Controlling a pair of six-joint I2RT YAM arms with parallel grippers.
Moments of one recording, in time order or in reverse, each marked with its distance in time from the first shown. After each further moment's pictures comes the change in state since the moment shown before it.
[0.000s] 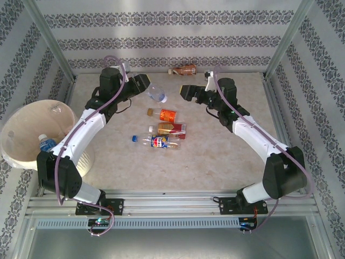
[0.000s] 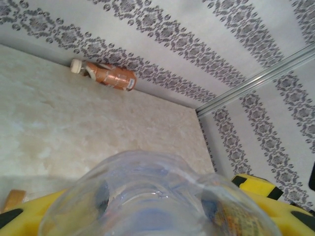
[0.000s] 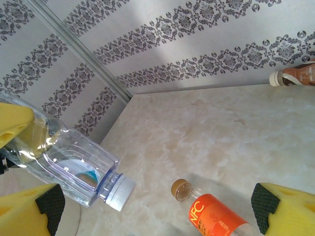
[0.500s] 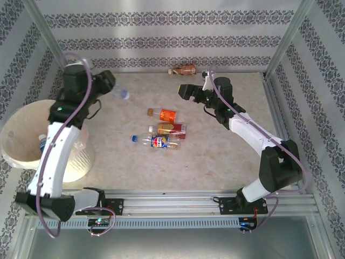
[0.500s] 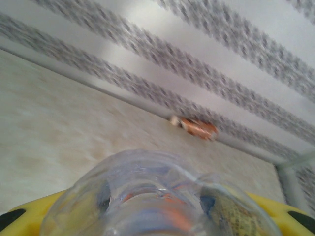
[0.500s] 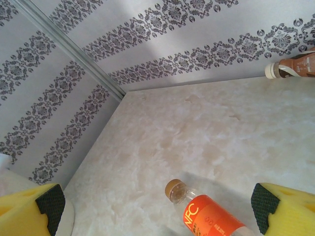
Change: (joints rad) left arm 0.153 -0.265 0.217 -0.526 -0.358 0.151; right arm 0.000 0.078 0.032 0.015 0.013 0.011
